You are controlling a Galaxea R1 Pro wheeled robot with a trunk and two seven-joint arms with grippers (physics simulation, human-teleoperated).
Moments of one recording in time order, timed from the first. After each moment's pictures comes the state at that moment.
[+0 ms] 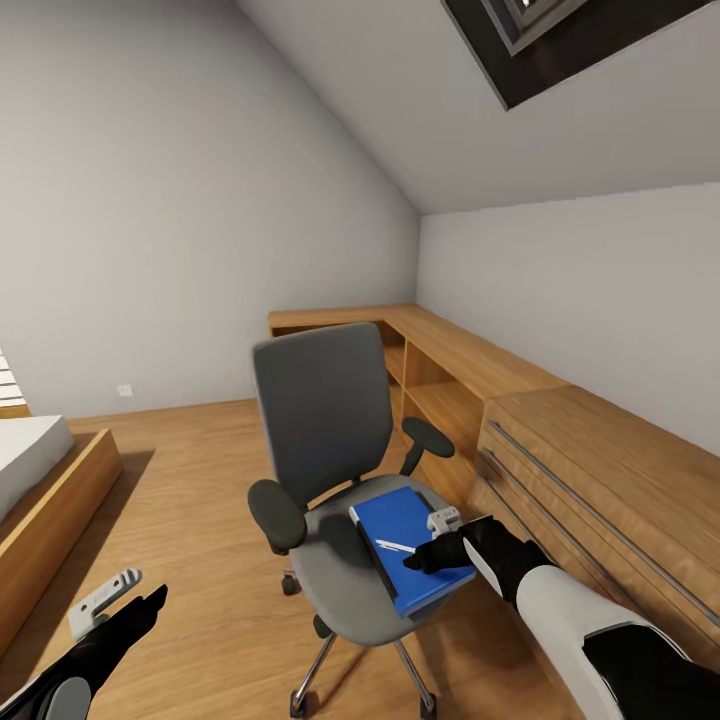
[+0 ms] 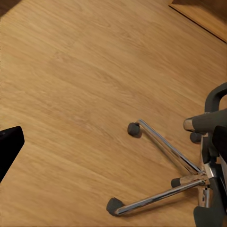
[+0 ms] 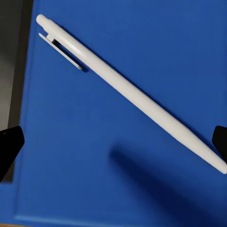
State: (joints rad) left arm -0.01 -0.04 0.38 -1.62 0.48 0.59 0.23; right arm -0.86 0.01 0.23 -0.27 0.07 0.45 0.44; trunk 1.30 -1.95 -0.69
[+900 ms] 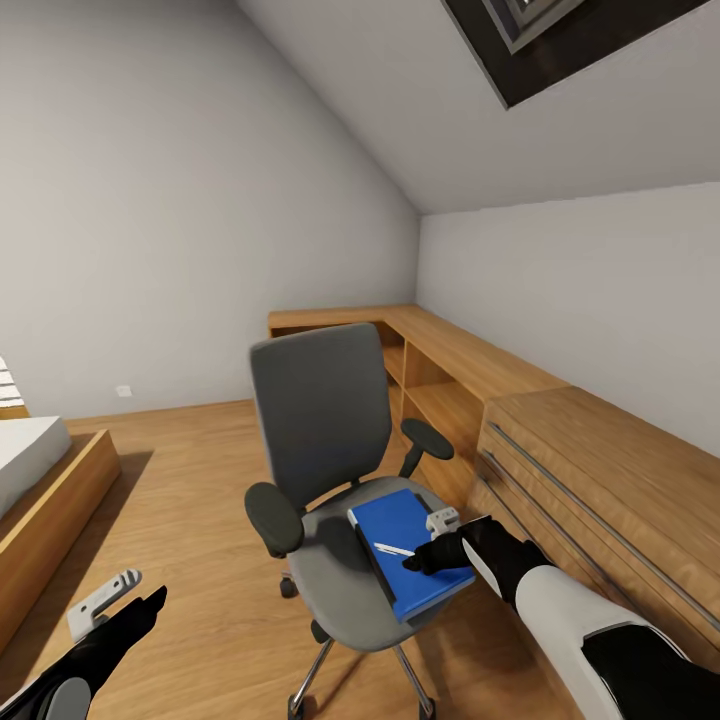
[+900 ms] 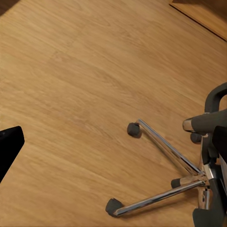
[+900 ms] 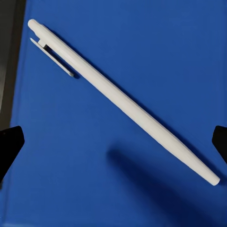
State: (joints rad) left arm -0.01 -0.04 0.39 -1.61 0.47 0.59 0.23; right arm -0.86 0.02 0.24 -0.27 0.07 0.45 0.43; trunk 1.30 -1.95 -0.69
